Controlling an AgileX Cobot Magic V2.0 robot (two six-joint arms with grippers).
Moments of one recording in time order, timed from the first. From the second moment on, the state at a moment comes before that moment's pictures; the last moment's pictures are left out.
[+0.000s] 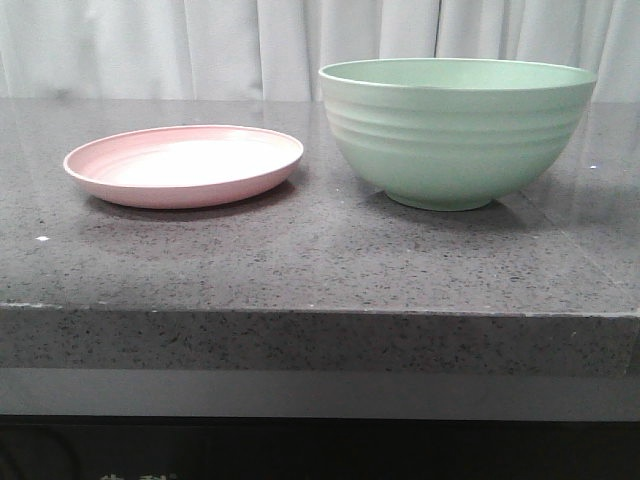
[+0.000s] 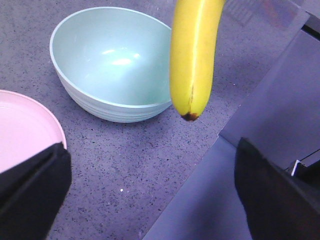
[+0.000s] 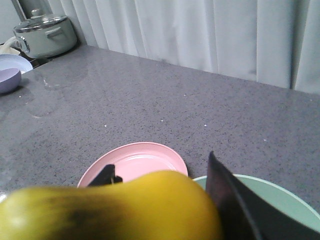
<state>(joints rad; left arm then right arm) -0.36 1.16 -1.18 -0.85 0.95 0.74 0.10 1.22 -1.11 1.27 0.62 -1.11</state>
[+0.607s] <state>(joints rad) -0.36 1.16 -1.18 -0.84 0.95 0.73 0.01 1.62 -1.37 1.14 0.72 -0.92</state>
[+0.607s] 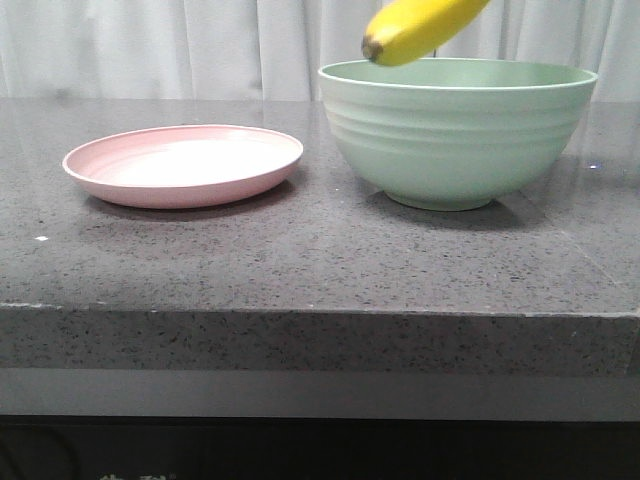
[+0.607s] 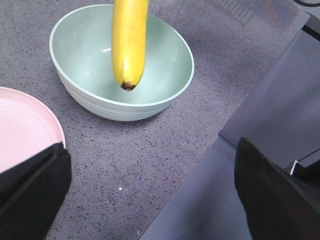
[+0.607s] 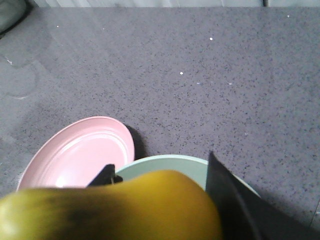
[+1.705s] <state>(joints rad) -0.36 1.16 -1.18 -0.84 0.95 0.73 0.01 1.51 -1.38 0.92 0.67 -0.88</state>
